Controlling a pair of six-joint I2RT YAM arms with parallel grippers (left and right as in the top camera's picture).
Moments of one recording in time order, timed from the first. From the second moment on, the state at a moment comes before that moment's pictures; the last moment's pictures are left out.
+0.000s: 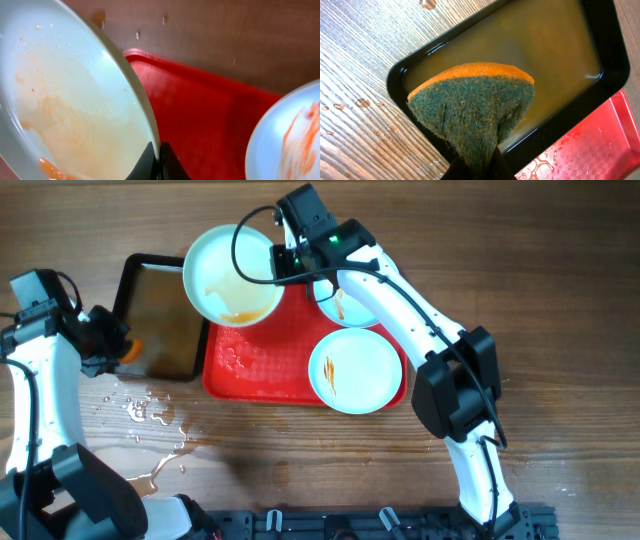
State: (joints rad) left arm 0.45 1.57 1.19 -0.84 0.14 -0.48; right arm 0.60 2.27 2.11 -0.80 -0.16 0.40
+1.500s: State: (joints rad) left arm 0.23 1.43 1.10 -0.73 0.31 -0.41; right arm 0.86 2.23 2.15 -1.10 1.00 0.20
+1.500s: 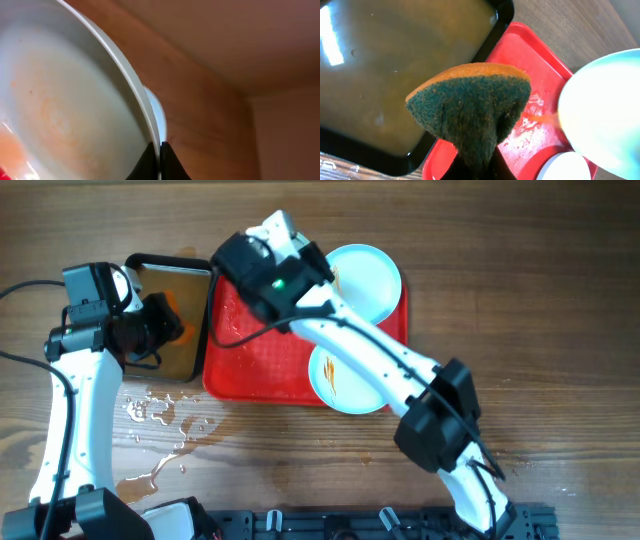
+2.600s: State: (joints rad) left arm -0.25 1.56 1.11 -0.69 0.12 -0.55; right arm -0.12 1.93 1.99 -1.37 -0.06 0.27
